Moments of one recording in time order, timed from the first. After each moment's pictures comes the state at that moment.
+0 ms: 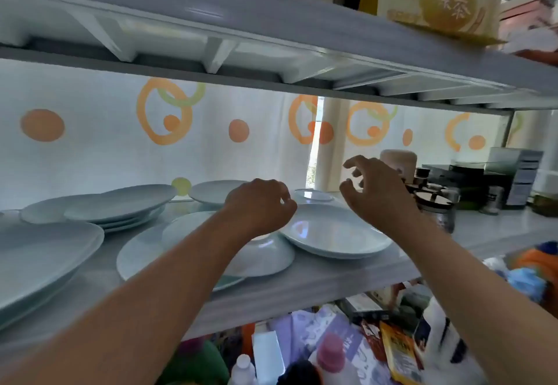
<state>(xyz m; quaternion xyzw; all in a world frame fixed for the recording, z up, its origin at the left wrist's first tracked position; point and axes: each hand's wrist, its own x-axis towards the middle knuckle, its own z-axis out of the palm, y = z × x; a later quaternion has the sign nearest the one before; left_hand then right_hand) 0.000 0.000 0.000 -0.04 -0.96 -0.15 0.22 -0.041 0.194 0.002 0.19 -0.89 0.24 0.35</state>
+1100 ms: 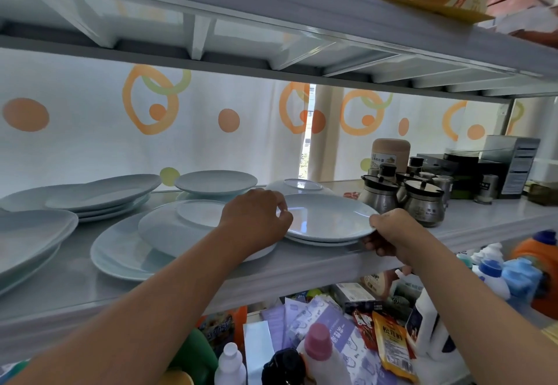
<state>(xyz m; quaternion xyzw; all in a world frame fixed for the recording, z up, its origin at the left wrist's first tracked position) -0.003 0.025 -0.037 -0.04 -0.96 -0.16 0.25 -0.065 0.247 -0.054 -0.06 -0.83 0.56 0.03</state>
